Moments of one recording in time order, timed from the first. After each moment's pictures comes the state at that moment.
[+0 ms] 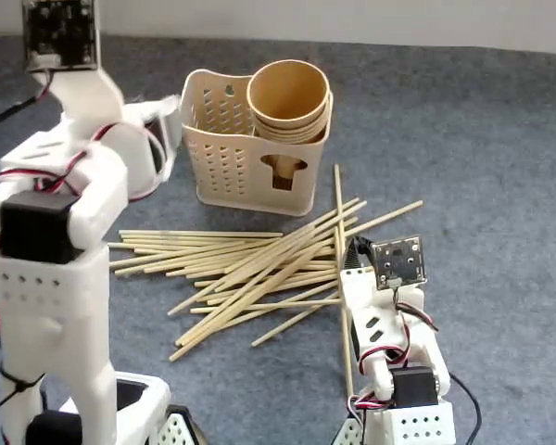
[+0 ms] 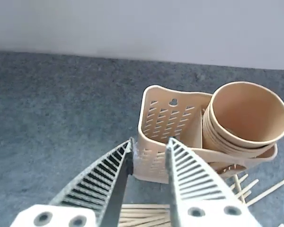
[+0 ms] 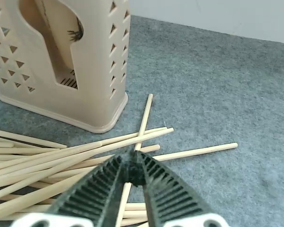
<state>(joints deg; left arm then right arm) 0.8 -29.5 -7.7 77.8 14.3 -9.7 -104.3 95.3 38.6 10.2</state>
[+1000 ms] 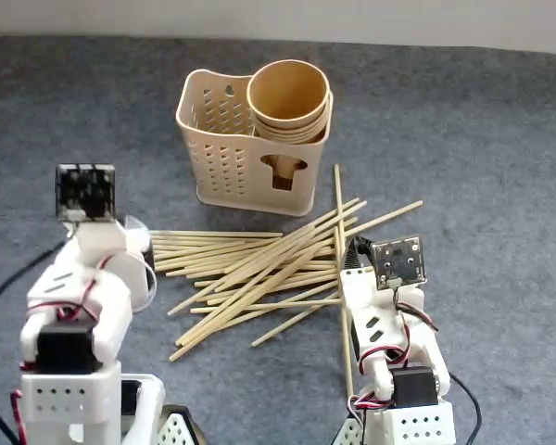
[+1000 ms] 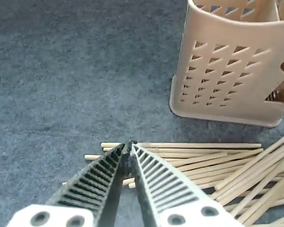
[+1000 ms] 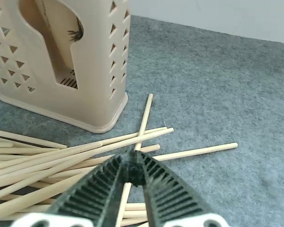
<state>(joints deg) -6.8 -72.5 54.2 64.8 3.6 -9.7 -104.3 95.3 38.6 10.2</state>
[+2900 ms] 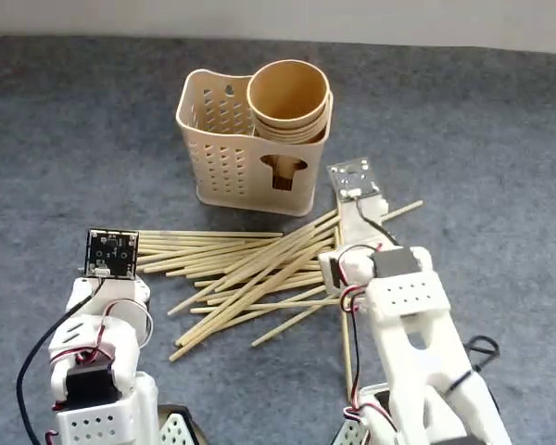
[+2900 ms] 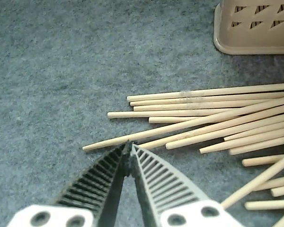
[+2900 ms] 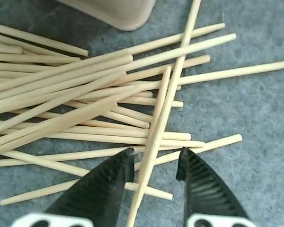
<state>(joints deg) -16.5 -104.4 89.4 64.0 -10.1 -16.0 -34.6 53.0 54.7 8.0</state>
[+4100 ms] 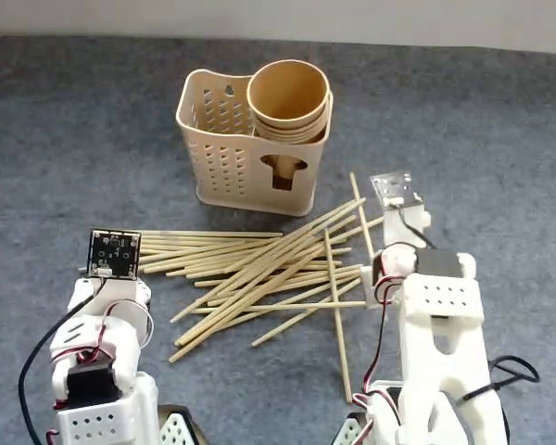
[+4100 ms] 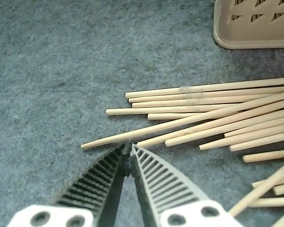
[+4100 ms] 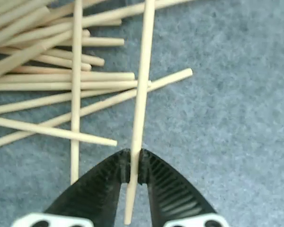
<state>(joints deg) -16.5 -104.4 90.2 64.0 -10.6 -0.5 -37.6 52.3 67.5 18.6</state>
